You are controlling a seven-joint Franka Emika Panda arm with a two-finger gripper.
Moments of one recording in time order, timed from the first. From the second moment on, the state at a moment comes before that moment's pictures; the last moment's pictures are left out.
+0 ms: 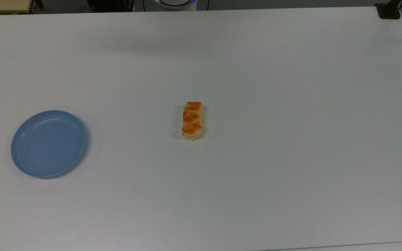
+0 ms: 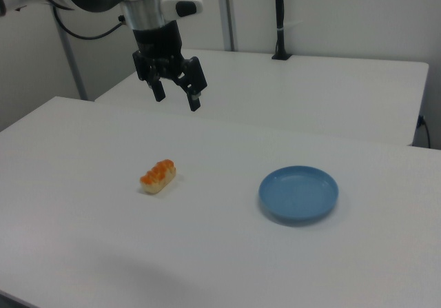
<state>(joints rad) -0.02 -0.08 -0.22 -1.62 -0.03 1.64 -0.12</state>
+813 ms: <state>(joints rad) -0.01 -0.06 -0.18 -1.61 -0.01 1.64 -0.05</state>
